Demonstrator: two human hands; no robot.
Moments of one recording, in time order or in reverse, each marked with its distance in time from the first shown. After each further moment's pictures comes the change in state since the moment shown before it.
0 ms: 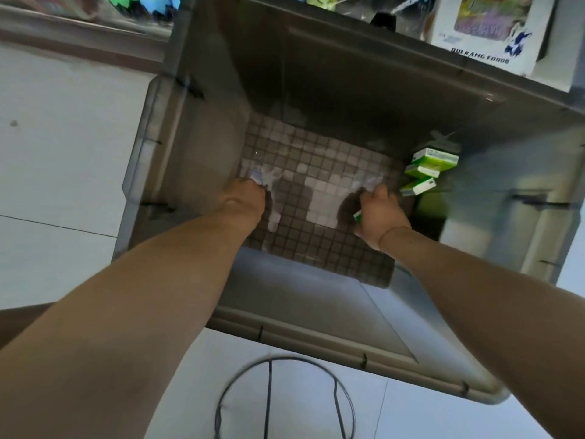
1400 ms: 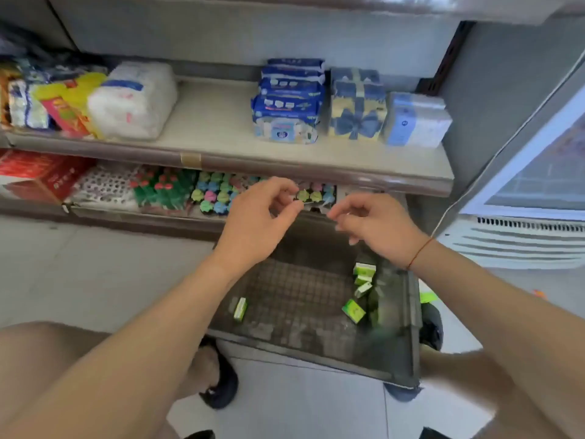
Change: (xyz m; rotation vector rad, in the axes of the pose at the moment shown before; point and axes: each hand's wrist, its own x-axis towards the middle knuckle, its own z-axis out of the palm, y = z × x) left_hand -0.334 0.017 -0.258 -0.815 1.062 0.585; right_hand -0.321 0.009 -0.279 1.016 0.636 -0.466
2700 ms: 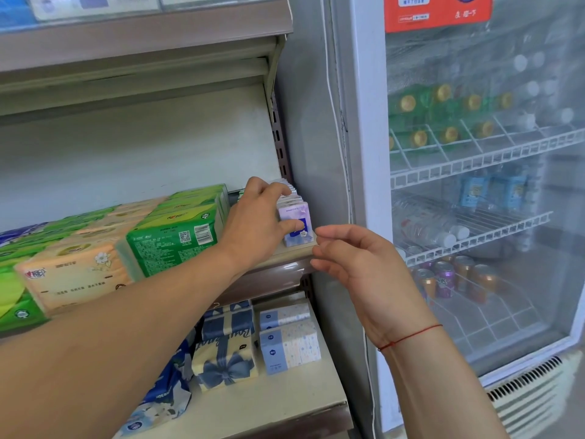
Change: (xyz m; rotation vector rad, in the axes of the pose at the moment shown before) left_hand 0.361 0.307 0.144 0.387 0.039 0.548; right_hand 0.056 -0.052 -0.319 0.744 0.647 -0.266
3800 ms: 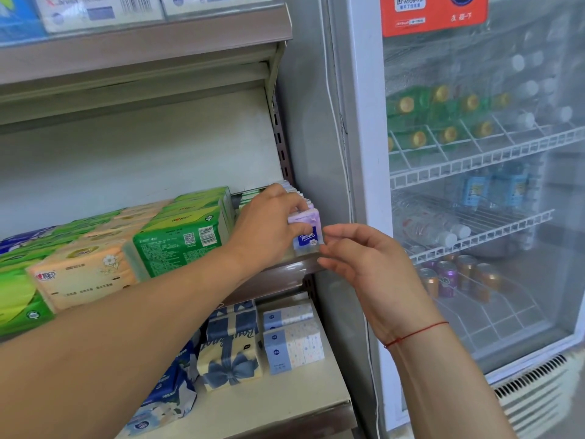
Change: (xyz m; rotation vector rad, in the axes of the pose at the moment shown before) left_hand -0.005 0.014 -0.008 0.024 -0.020 0.156; right_hand -0.006 -0.008 -0.002 0.052 0.014 0.034
